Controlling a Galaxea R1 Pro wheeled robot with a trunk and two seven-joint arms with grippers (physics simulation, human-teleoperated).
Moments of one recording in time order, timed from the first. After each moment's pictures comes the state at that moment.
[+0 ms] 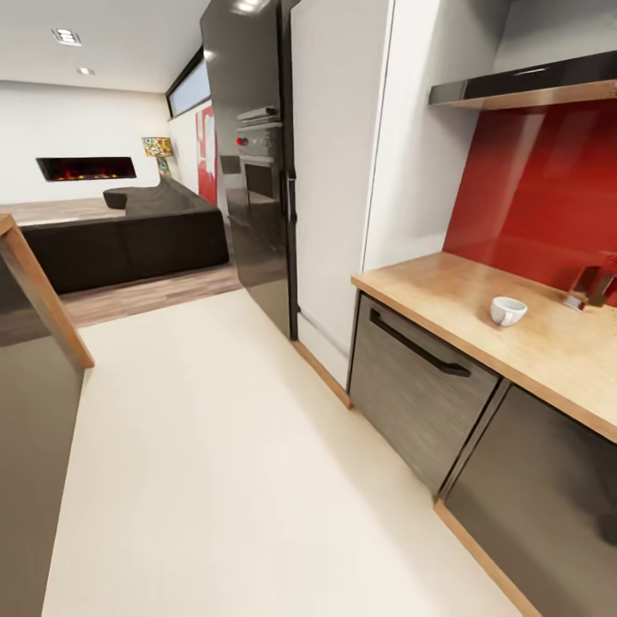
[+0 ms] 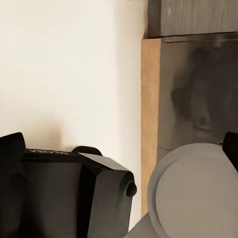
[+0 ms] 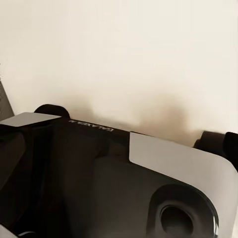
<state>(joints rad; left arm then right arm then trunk) -0.17 0.23 -0.12 -0.03 0.69 0.04 -1.15 -0.29 -0.25 0.01 -0.04 -0.12 -0.04 0.82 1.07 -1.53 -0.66</state>
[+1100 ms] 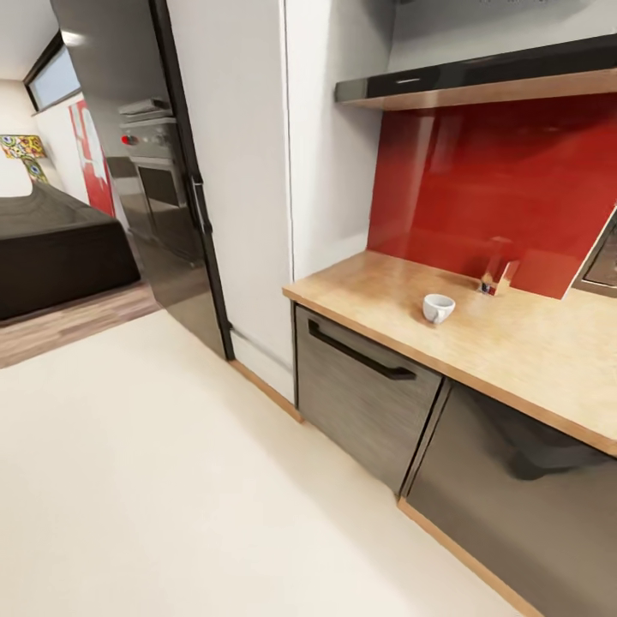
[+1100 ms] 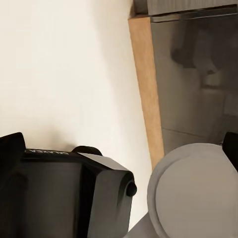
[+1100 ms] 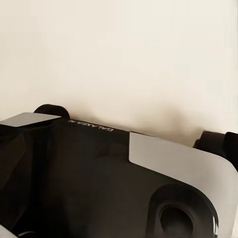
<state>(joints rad) -0.17 0.23 -0.12 -0.03 0.69 0.04 -1.15 -0.29 -0.25 0.01 -0.04 -0.12 -0.04 0.82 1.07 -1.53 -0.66</state>
